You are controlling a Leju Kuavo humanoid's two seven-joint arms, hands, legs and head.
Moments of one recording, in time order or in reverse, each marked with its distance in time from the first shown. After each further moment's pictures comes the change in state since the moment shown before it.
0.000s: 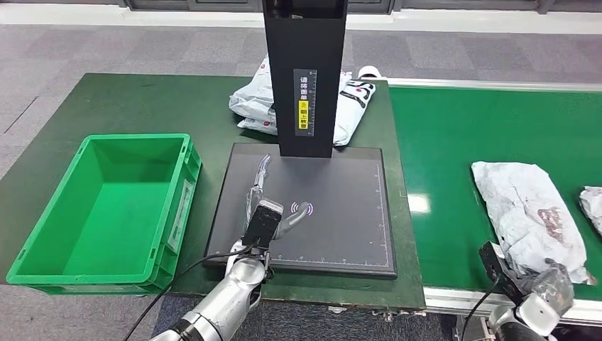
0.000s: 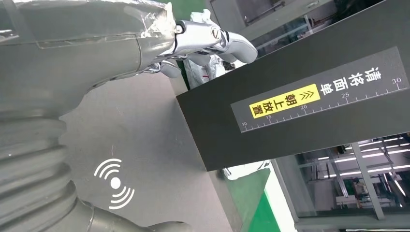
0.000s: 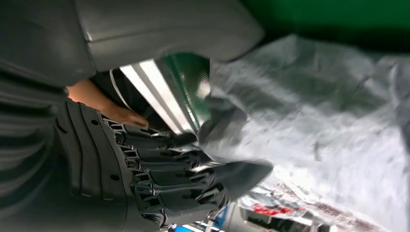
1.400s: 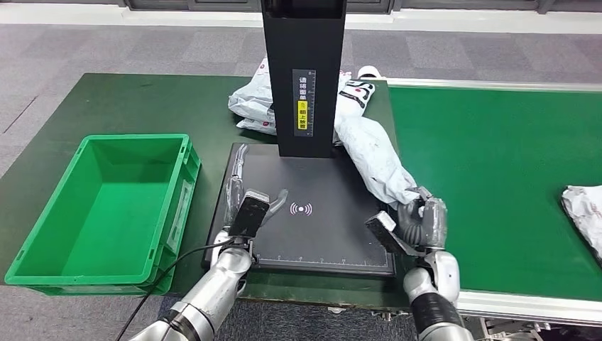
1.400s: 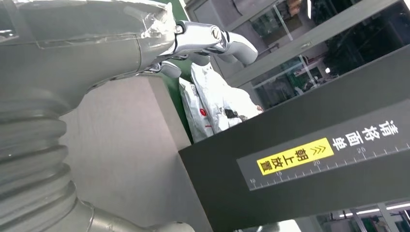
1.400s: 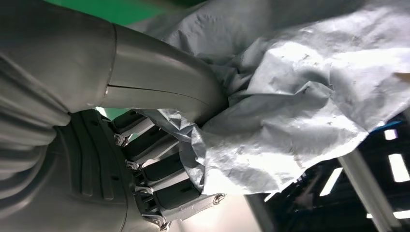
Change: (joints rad) left arm -0.032 0.040 0.108 0.005 -0.120 0.071 0.000; right arm 0.066 0.392 0.364 -0.403 -0.456 -0.173 -0.843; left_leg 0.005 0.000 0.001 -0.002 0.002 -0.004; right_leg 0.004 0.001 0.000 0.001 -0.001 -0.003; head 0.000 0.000
